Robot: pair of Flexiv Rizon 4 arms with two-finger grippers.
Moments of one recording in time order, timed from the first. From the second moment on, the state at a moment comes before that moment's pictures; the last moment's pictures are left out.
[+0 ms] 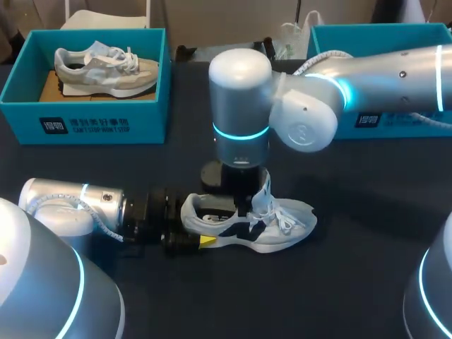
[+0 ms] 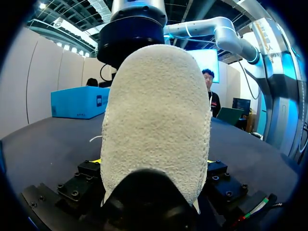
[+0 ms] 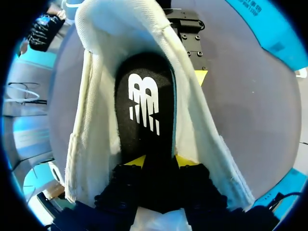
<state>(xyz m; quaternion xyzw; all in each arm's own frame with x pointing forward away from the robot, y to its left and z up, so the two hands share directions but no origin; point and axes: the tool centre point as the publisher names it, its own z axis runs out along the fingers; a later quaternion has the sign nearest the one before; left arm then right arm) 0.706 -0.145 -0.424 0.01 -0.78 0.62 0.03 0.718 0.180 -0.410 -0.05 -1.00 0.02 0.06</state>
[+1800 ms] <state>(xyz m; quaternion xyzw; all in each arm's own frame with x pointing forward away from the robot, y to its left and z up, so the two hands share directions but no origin) 0.705 -0.143 -0.424 0.01 -0.78 0.62 0.03 0.696 0.178 -0.349 0.03 -0.99 -0.15 0.06</state>
